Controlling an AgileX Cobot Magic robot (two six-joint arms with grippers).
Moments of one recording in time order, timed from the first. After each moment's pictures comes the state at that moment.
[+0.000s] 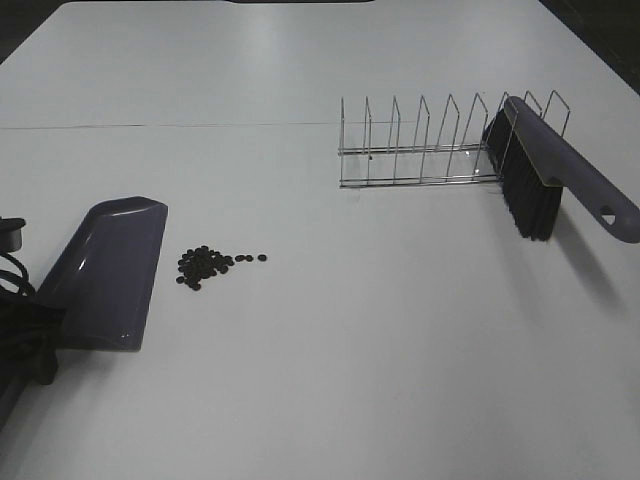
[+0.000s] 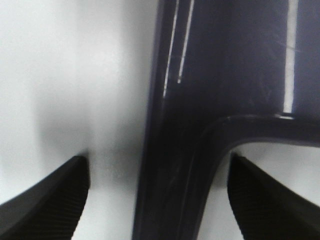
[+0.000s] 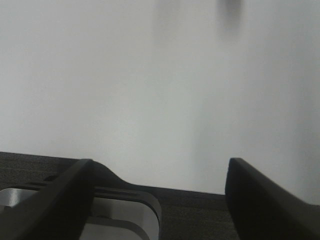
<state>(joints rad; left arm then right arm) -0.14 1.82 -0.73 -0.09 0.55 -0.10 -0.02 0.80 -0.67 0.13 1.11 -0.07</state>
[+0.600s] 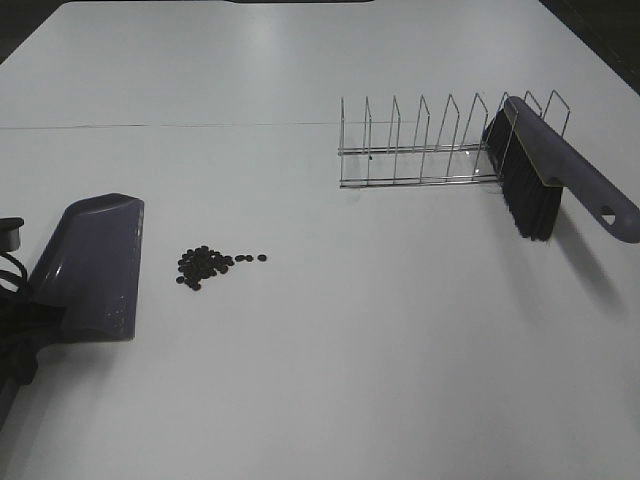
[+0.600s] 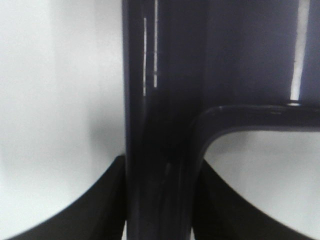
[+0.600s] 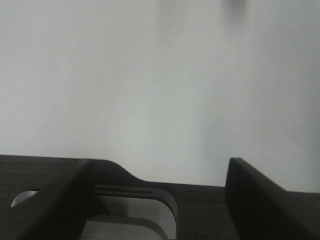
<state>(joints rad) -0.14 1.82 -0.73 -0.08 0.55 -0.12 -0.02 0.80 -0.70 0.15 1.14 0.00</state>
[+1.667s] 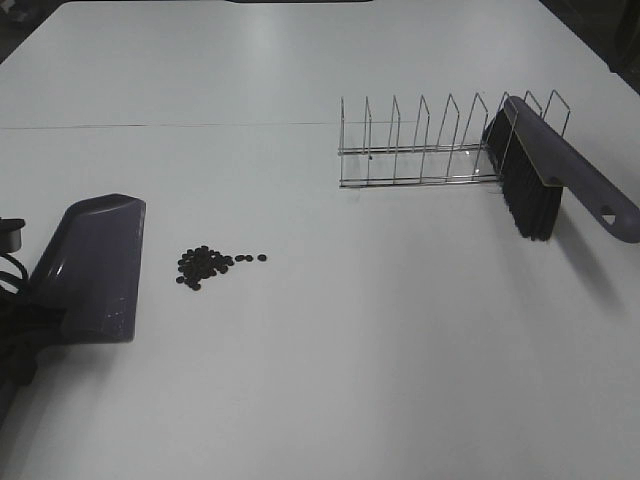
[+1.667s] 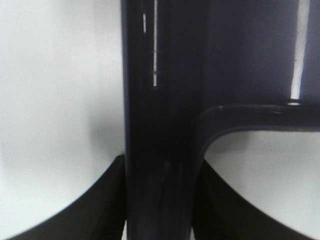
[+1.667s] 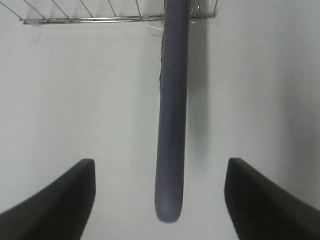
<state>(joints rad) -0.14 1.83 -0.73 -0.07 0.56 -0.12 -0.02 1.62 -1.52 0.07 1.19 0.01</state>
